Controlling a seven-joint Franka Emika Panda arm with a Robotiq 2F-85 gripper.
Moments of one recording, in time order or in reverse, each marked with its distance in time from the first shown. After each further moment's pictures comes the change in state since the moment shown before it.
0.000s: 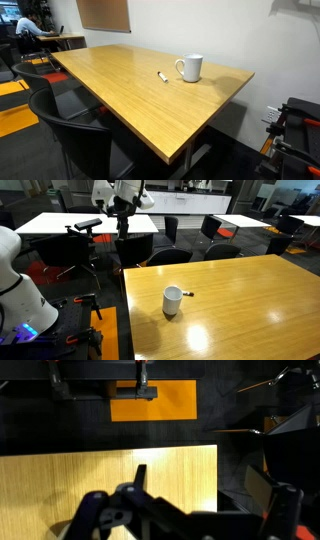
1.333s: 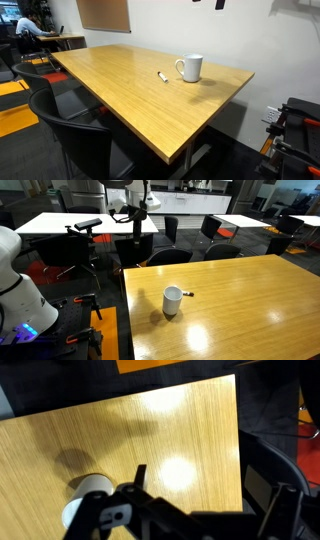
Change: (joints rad) arm -0.008 0.083 0.107 -0.036 -0.073 0.370 0.259
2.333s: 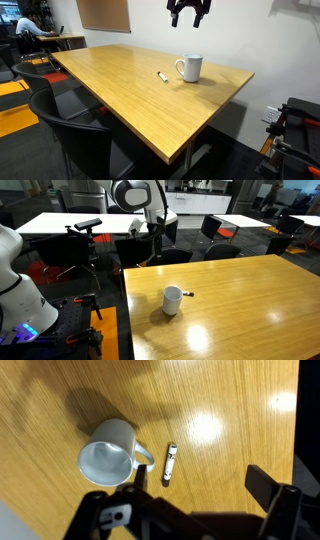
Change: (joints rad) arm -0.044 0.223 0.000 0.053 -0.226 0.333 0.186
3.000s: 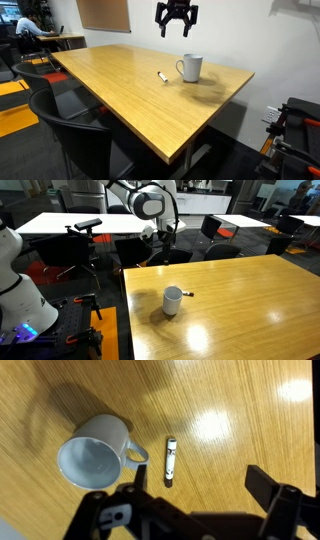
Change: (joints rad) arm 0.011 0.188 -0.008 0.151 -0.035 0.000 0.130
